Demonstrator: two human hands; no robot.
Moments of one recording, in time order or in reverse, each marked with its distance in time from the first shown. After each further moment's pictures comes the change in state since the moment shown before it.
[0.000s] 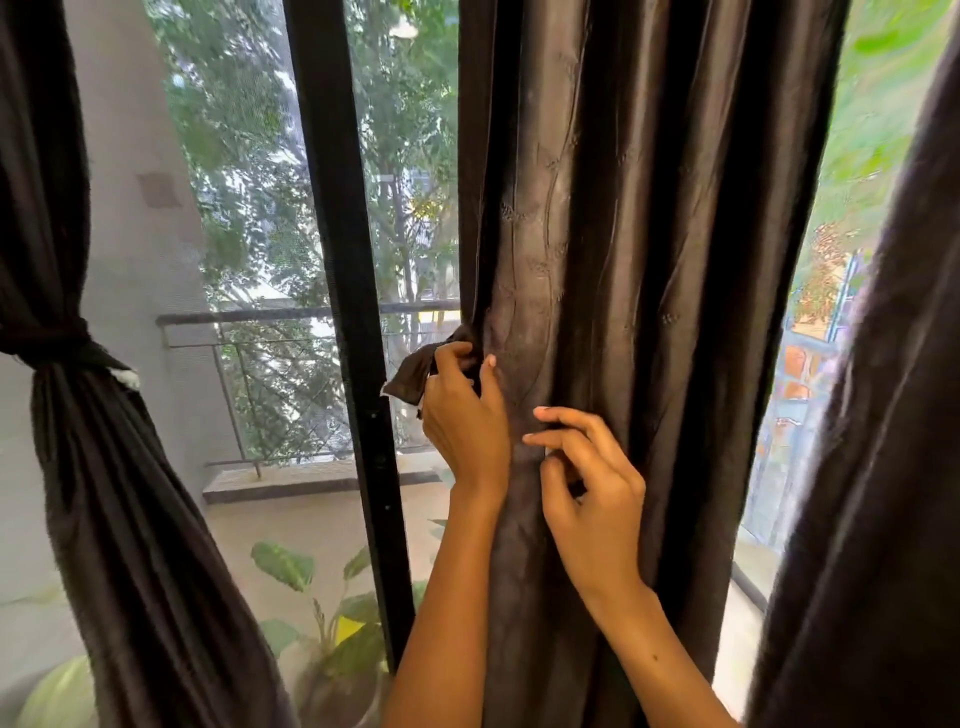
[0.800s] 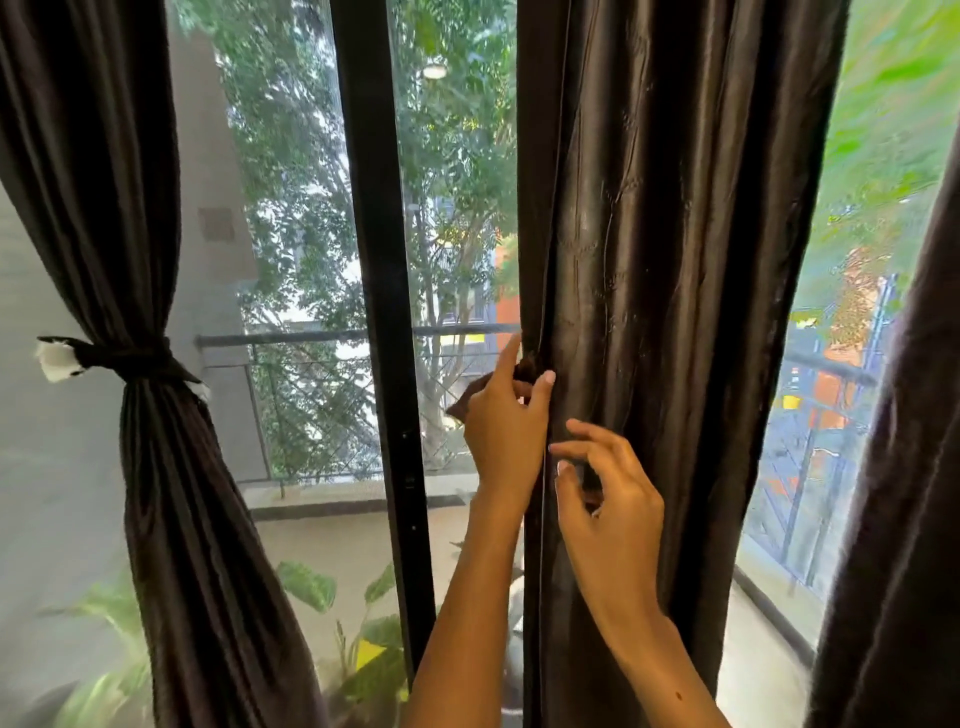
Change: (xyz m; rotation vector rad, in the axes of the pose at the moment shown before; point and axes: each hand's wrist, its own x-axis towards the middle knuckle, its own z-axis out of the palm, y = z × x) left_hand 0.012 0.018 -0.019 -0.103 -0.338 0.006; right_hand 0.001 -0.026 0.006 0.037 -0.017 0.199
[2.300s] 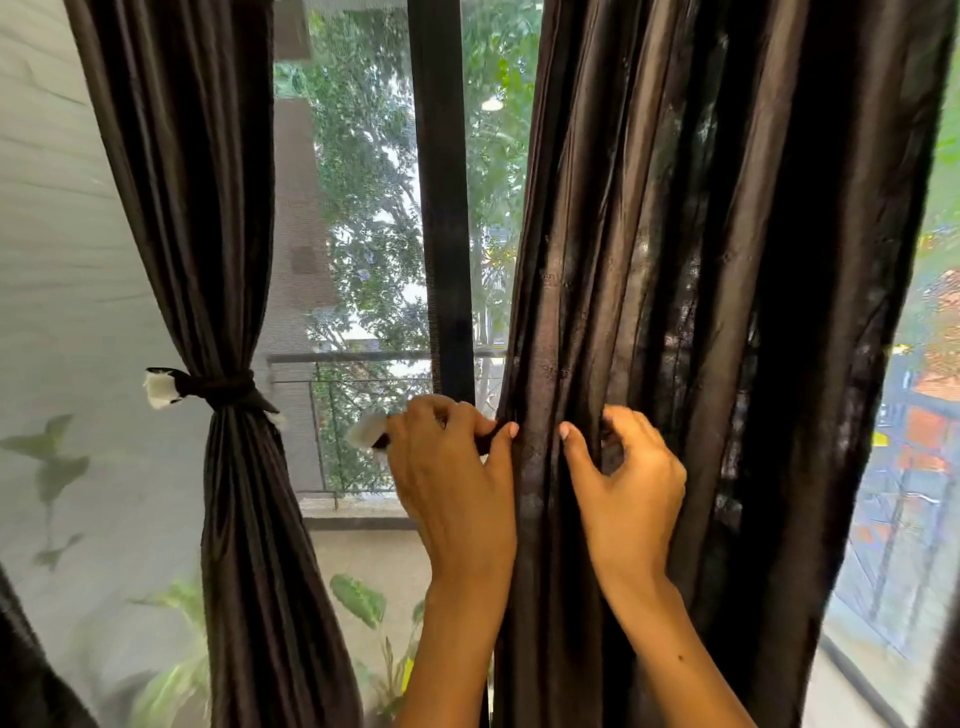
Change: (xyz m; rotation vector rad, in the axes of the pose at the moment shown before) left_hand -0.030 0.025 -0.101 0.466 0.415 0.157; right_hand 0.038 -0.042 0.035 -0.031 0.106 0.002
